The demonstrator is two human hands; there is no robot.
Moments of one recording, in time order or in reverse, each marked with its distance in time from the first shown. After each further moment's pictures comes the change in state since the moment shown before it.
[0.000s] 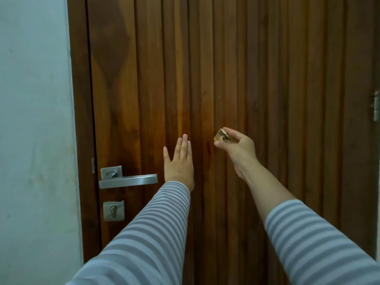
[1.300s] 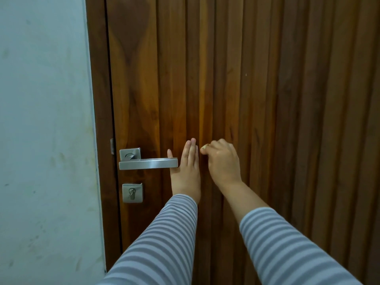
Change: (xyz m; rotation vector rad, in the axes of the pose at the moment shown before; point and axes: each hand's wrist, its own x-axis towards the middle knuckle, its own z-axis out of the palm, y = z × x) left_hand -0.033 -0.013 0.058 0.168 0.021 -0.074; right_hand -0.021 0.090 0.073 -0.954 0.015 -0.872
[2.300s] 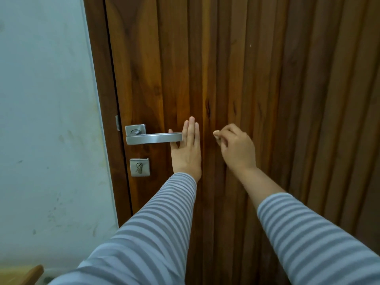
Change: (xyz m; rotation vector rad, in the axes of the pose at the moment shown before) left_hand -0.018 -0.010 0.006 -0.118 -0.004 0.009; right_hand -0.034 0.002 -0.024 0.107 -0.067 0.148
